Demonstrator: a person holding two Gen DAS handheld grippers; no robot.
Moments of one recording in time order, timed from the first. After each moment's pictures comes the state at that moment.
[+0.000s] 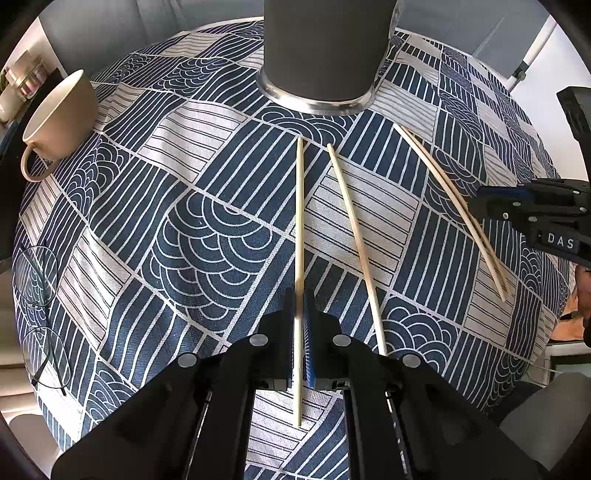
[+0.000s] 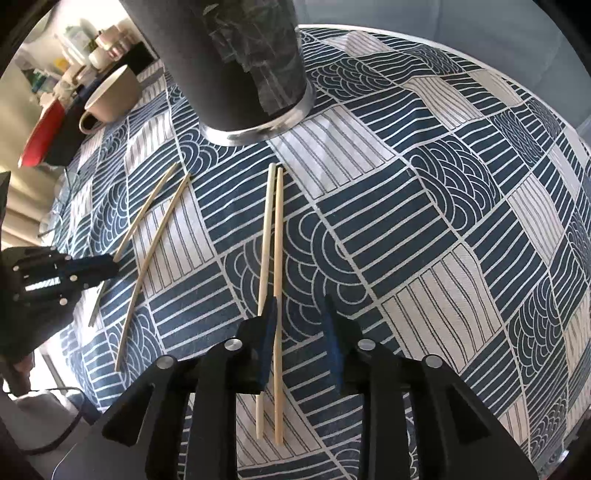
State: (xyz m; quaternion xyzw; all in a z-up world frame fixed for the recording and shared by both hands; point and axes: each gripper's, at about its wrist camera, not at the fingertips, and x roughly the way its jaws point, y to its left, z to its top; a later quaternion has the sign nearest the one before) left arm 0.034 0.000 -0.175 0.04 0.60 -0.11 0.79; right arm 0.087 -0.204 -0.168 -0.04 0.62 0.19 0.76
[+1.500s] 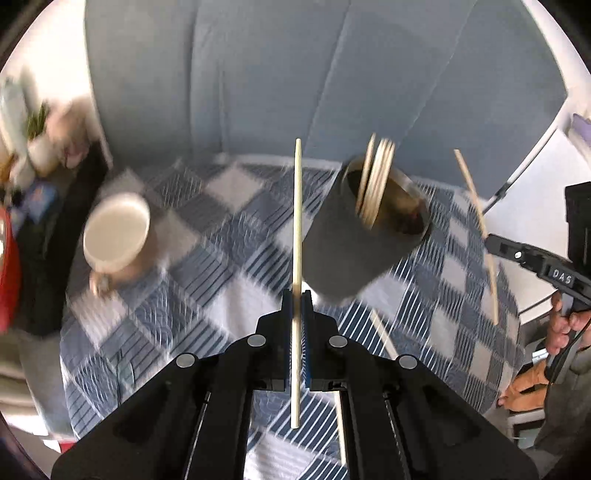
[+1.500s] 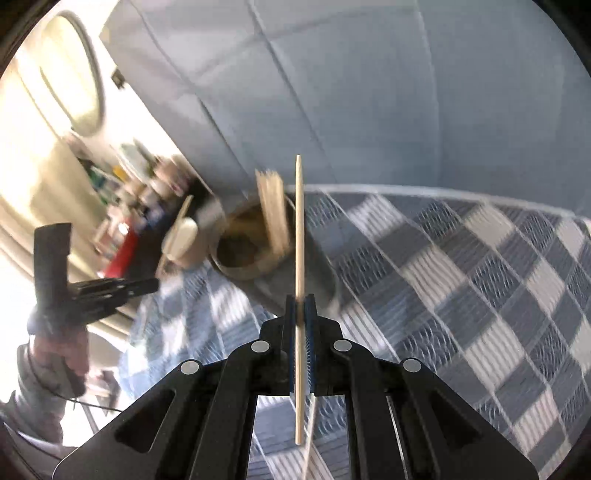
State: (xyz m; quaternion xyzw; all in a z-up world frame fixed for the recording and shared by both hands) left arm 0.110 0.053 -0.023 -0.07 0.48 -0.11 0.86; right arm 0.161 -0.238 0.009 0.08 0.47 0.27 0.84
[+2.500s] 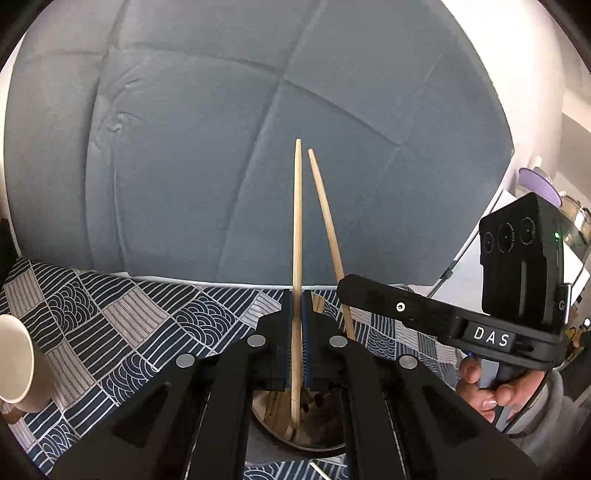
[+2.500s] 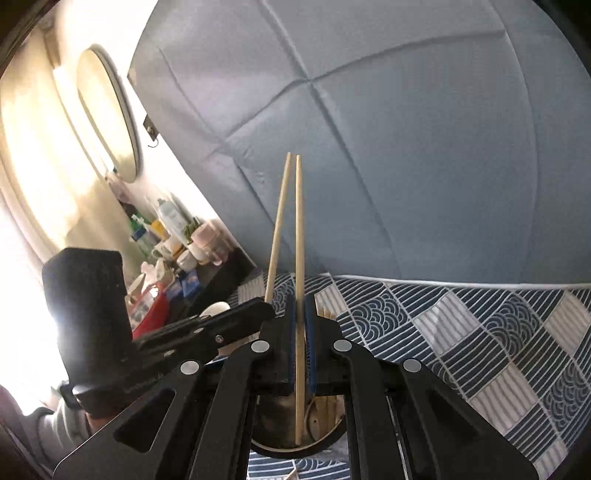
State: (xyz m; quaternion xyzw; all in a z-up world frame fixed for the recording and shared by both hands) left arm 0.190 0.007 -0.038 -0.15 0.29 -0.22 0.92; right arm 0.249 -0.184 -0.015 0.14 0.35 0.36 0.85
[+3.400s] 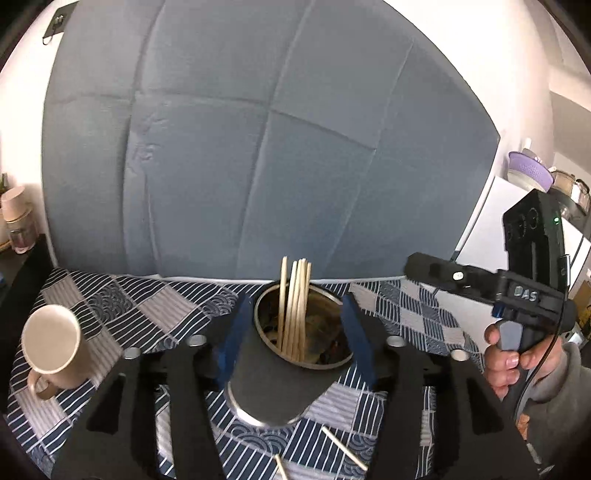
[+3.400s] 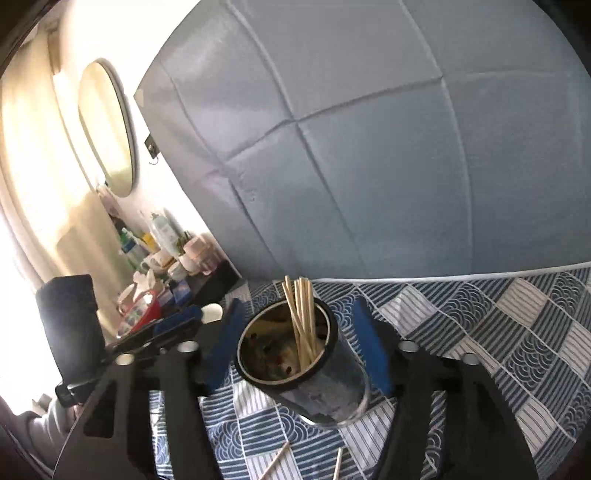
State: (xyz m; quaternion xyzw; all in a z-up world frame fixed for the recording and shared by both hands) left arm 0.121 0.021 -0.018 -0.10 0.27 -0.19 0.94; right arm 0.175 -0.229 0.009 0.14 0.32 0.30 0.89
